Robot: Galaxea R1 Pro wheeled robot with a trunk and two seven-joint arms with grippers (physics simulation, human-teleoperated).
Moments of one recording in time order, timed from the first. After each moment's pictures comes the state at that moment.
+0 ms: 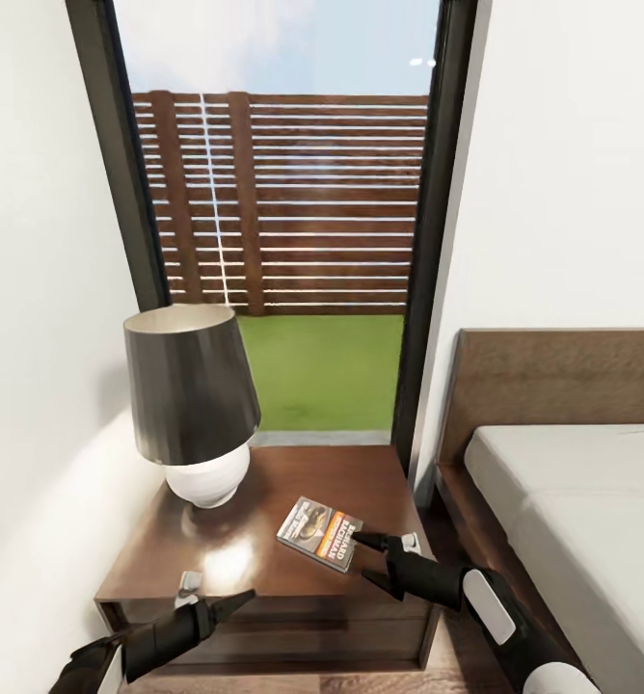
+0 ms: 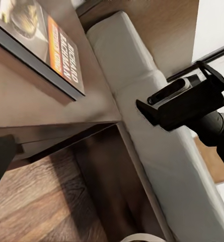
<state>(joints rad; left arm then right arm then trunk) -0.37 0.04 0.47 -0.63 -0.05 0.40 -1.33 -0.50 -0.04 -0.02 -0.65 -0.77 0.91 0.70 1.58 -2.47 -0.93</state>
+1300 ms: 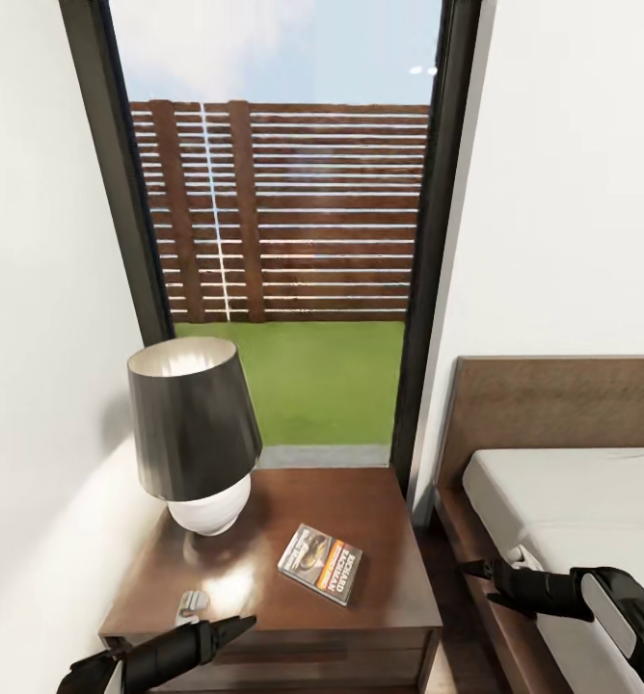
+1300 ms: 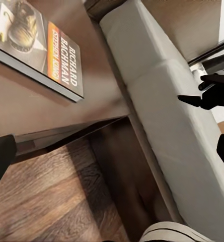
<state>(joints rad) -0.36 0.04 0.47 -0.59 -0.15 0.33 -1.27 -0.48 -0.39 -0.02 -0.66 -0.52 0.89 0.69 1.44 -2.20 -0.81</state>
